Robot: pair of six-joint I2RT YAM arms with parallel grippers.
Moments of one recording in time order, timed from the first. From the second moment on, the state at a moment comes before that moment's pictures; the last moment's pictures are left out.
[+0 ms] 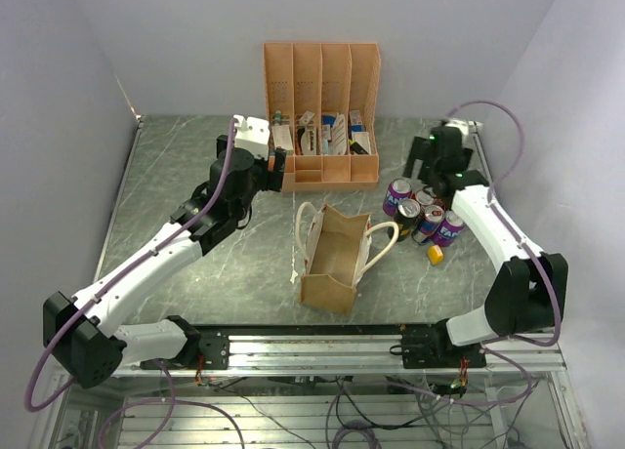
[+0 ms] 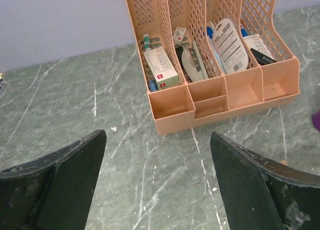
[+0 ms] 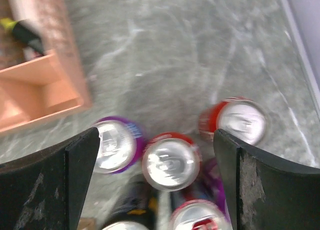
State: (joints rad) left arm -0.68 1.18 1.07 -0.11 -0.49 -0.02; right arm 0.10 1.45 1.13 -0.33 0.33 0.27
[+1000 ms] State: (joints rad) left arm -0.60 1.05 1.20 -0.21 -0.37 -0.06; right arm 0.70 0.67 1.15 -0.33 0.18 0.05
